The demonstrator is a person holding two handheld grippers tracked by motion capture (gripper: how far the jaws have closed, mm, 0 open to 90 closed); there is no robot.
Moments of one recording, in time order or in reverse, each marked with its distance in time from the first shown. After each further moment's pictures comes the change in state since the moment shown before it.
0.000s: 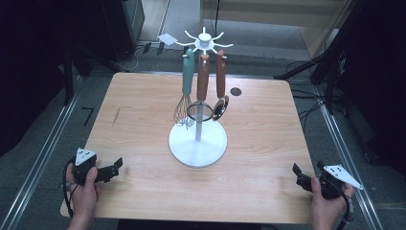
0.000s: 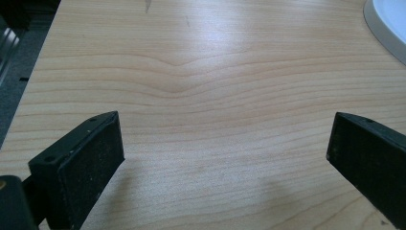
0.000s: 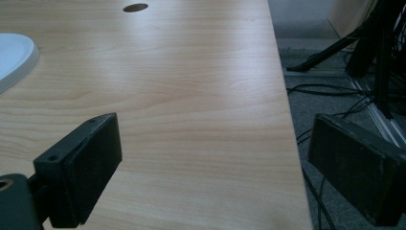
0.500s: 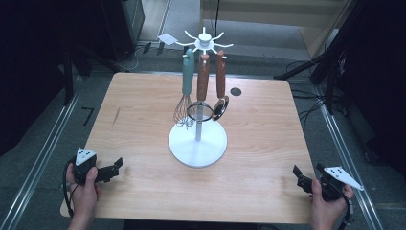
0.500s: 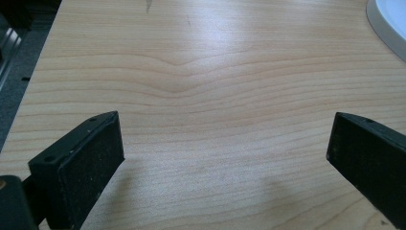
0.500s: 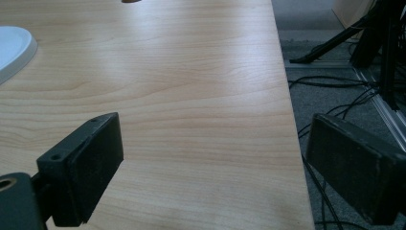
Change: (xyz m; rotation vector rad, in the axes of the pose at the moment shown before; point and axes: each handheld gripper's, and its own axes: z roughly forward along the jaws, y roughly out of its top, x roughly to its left) left arm 0.000 0.000 0.001 0.005 0.004 0.000; right arm -0.001 -0.005 0.001 0.020 0.011 0.016
